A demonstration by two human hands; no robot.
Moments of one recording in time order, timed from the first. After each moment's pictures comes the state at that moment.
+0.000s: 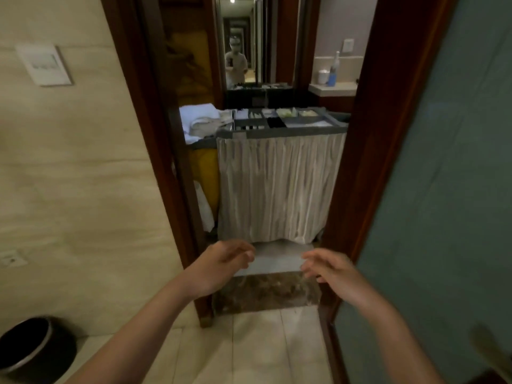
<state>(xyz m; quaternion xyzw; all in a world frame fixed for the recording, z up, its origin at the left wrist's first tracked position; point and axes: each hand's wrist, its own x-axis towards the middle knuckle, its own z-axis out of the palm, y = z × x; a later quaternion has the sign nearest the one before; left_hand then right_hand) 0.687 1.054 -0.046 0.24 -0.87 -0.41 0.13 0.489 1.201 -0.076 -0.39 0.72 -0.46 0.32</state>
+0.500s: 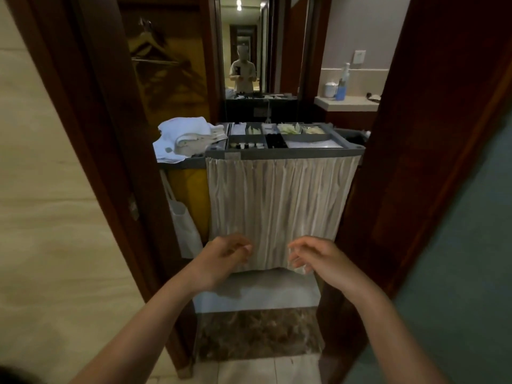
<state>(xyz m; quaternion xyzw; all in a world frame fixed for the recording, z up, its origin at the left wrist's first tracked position) 0.528 0.889 -0.045 0.23 -0.85 -0.45 0.17 0.339 1.023 -0.044 -0.43 0.70 -0.45 0.34</state>
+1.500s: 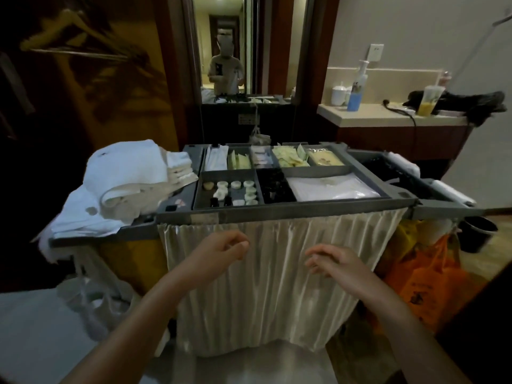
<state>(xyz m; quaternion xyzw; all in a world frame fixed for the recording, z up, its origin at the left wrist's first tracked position) 0.234 0.486 -0.031 0.24 -0.87 -0.41 0.14 0.039 0.651 -0.047 -0.41 0.74 -0.44 0.29</state>
